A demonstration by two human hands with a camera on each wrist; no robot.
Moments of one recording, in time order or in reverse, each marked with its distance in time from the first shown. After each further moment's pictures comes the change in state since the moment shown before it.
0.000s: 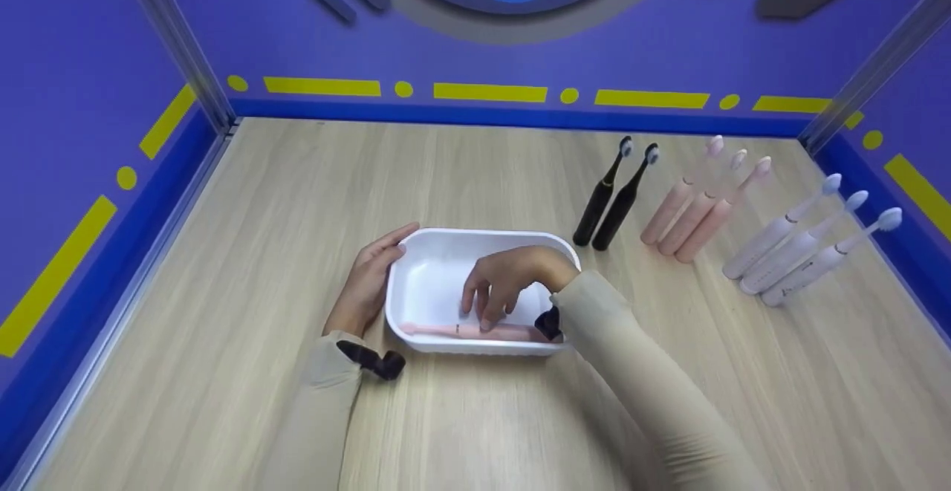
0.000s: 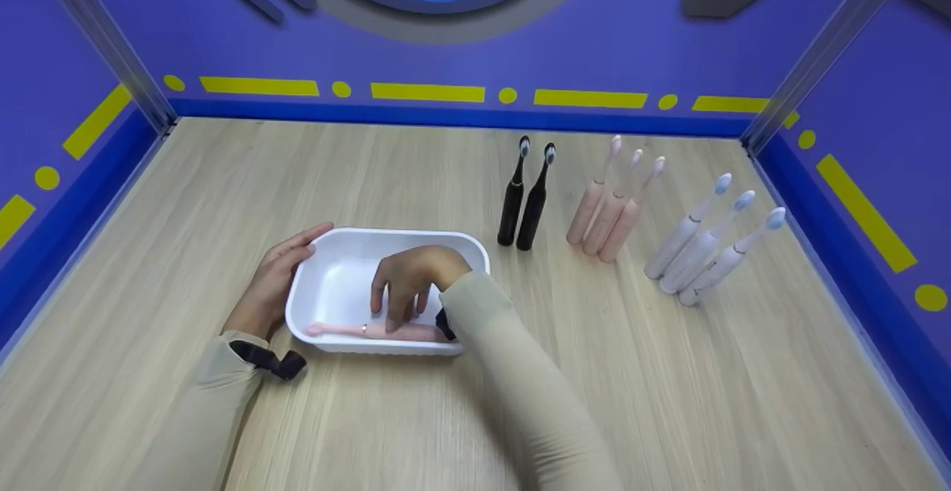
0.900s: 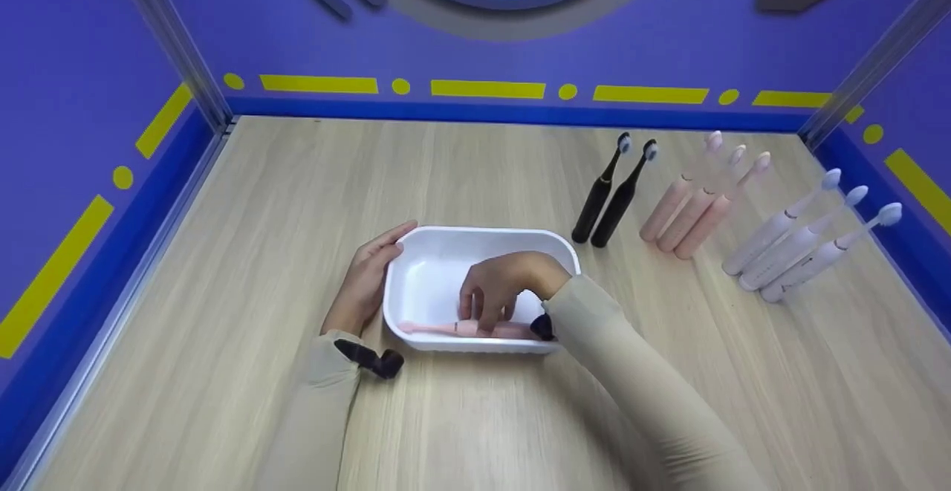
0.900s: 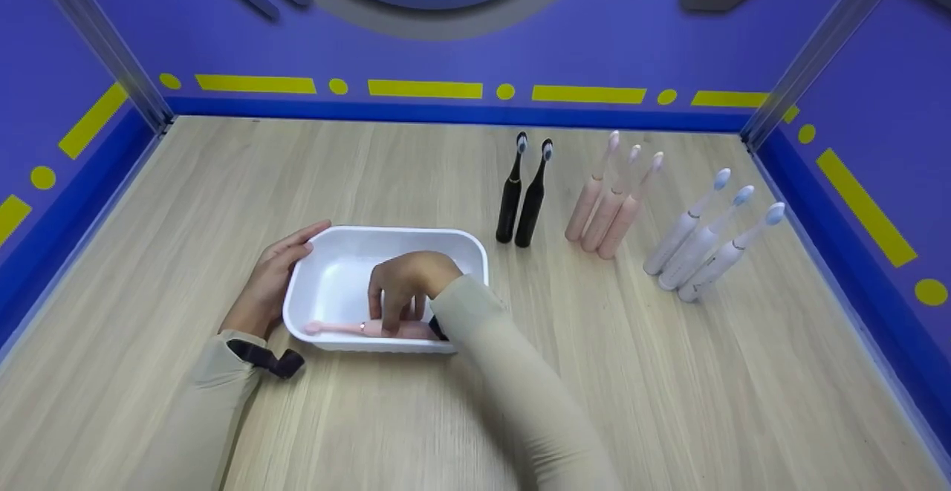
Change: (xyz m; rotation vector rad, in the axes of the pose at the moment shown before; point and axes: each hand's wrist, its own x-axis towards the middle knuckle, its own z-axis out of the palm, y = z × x) left_hand 0.000 0.001 0.001 0.030 0.029 -0.018; right_hand 0.004 -0.004 0.010 0.060 0.002 0.064
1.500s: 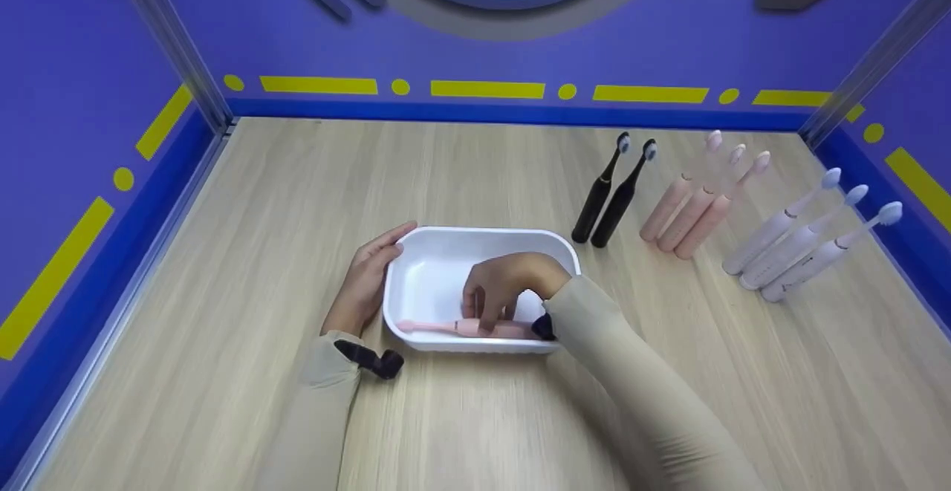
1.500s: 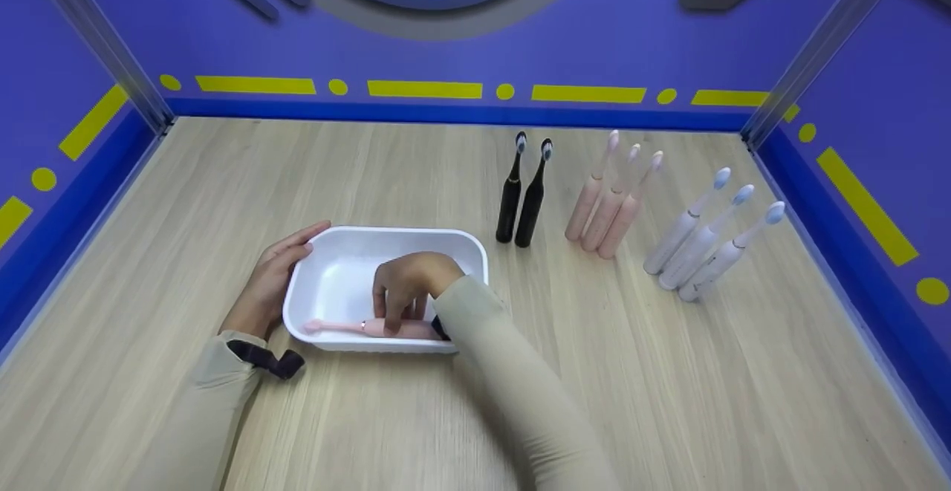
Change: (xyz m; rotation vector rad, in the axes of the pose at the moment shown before) left_hand 0.000 0.000 0.000 -0.012 -0.015 0.021; right_hand 0.005 0.008 0.000 0.042 -0.002 -0.013
